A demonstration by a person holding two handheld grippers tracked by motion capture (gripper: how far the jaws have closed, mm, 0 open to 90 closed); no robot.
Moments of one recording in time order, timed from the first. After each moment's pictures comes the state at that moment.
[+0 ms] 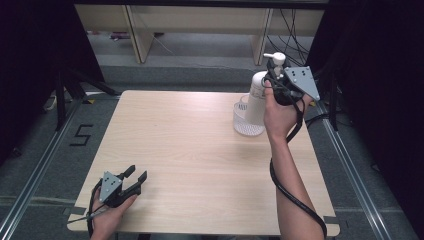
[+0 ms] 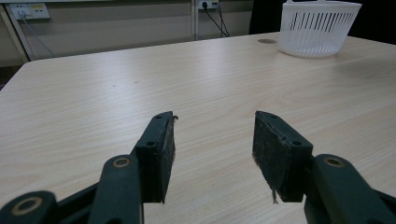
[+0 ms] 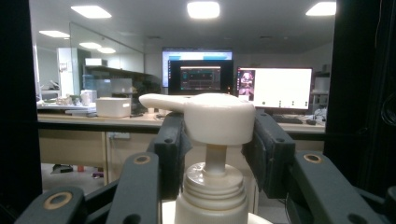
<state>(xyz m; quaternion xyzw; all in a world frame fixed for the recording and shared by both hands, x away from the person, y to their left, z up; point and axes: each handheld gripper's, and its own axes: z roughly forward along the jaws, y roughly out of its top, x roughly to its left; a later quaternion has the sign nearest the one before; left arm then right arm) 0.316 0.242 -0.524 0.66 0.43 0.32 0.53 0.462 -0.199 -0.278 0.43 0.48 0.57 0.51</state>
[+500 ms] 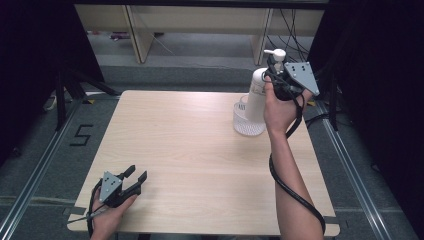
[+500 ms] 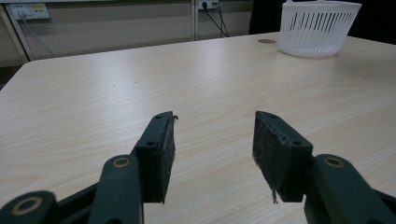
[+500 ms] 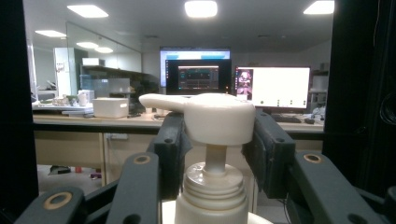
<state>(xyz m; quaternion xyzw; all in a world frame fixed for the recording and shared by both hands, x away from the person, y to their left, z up) 0.316 0.242 -0.524 0.66 0.43 0.32 0.53 0.472 -0.199 -0.274 0.44 0.48 0.57 0.50</state>
